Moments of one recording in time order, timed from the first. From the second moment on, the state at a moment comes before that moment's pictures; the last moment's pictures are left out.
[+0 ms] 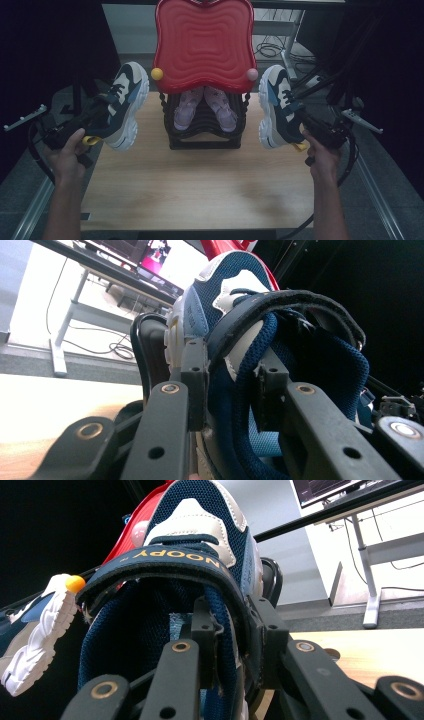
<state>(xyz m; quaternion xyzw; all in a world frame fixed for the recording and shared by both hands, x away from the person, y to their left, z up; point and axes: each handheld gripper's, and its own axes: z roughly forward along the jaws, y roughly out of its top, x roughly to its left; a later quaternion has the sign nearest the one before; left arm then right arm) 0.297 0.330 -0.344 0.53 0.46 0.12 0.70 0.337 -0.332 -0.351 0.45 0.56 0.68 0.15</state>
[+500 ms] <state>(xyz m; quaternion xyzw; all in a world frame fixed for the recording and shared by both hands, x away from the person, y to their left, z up) 0.307 0.331 -0.315 0.53 0.45 0.14 0.71 0.343 -0.335 -0.323 0.45 0.54 0.69 0.17</state>
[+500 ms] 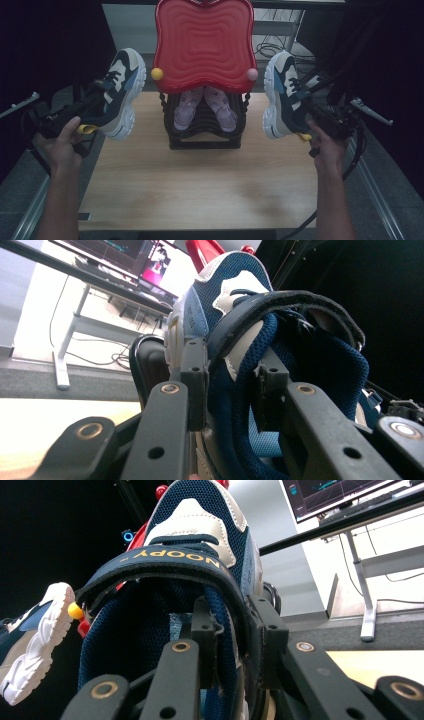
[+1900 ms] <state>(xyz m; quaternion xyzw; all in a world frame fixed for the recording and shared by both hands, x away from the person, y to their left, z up) 0.370 0.268 -0.216 0.54 0.43 0.17 0.70 0.388 -0.272 -0.202 0.42 0.58 0.68 0.17</state>
